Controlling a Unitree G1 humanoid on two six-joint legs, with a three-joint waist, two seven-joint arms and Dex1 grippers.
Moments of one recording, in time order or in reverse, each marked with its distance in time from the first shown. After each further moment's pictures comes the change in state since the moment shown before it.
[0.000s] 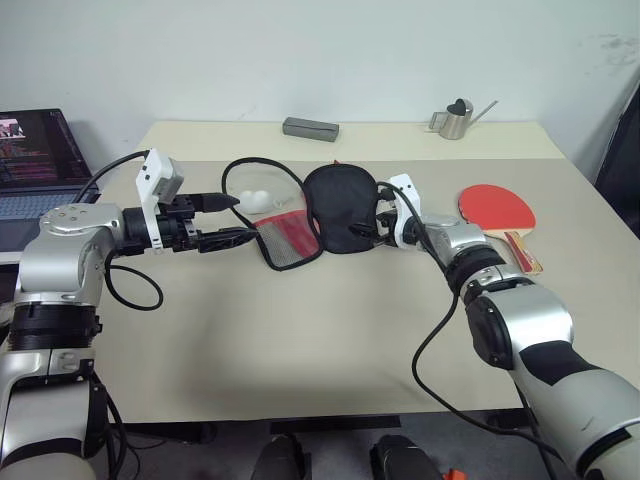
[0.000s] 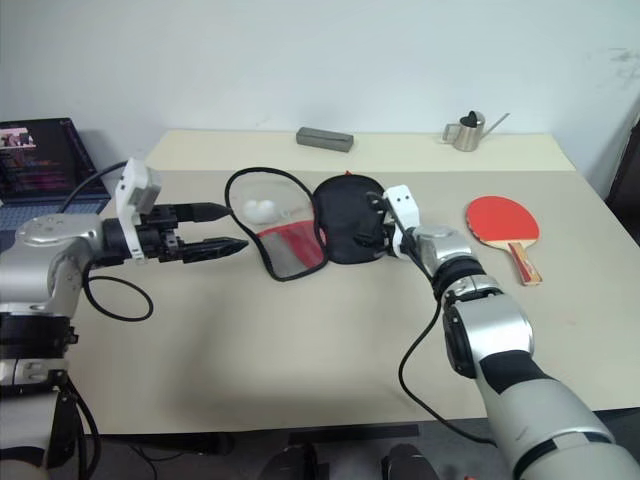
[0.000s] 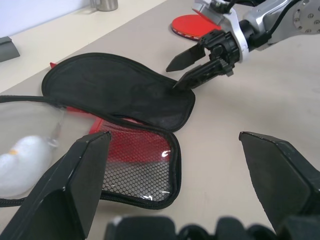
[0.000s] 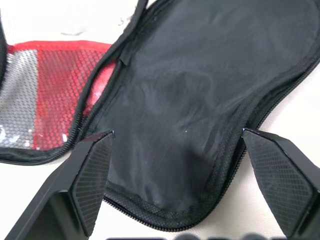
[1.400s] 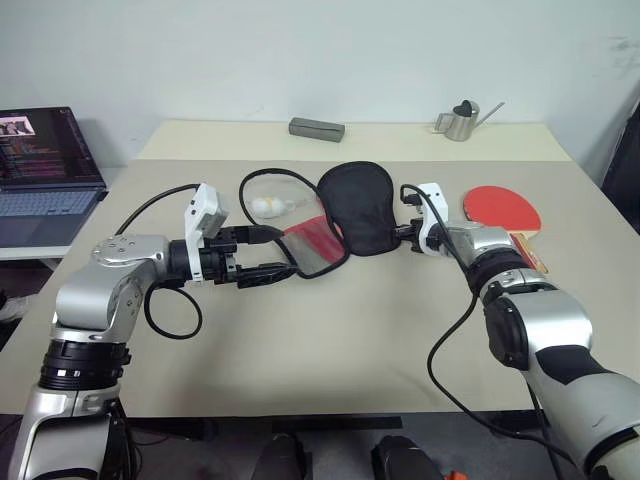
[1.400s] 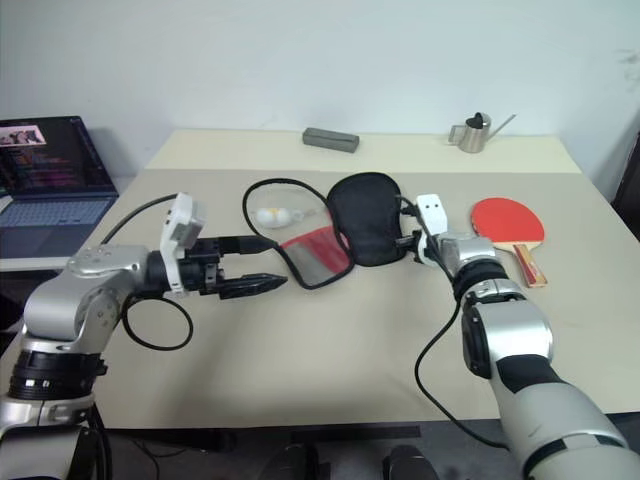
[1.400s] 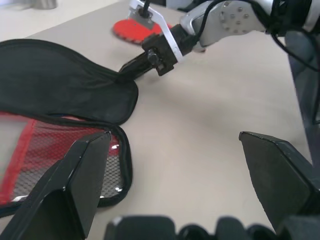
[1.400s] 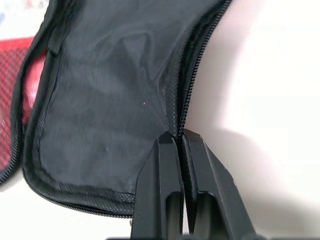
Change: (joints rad) left arm 0.169 -0.121 -0.016 -0.367 -0.120 0.179 0.086; right arm 0.046 -0.129 -0.059 -0.089 0.005 0.218 -0.022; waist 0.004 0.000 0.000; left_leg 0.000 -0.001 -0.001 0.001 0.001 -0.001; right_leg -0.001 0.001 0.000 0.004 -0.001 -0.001
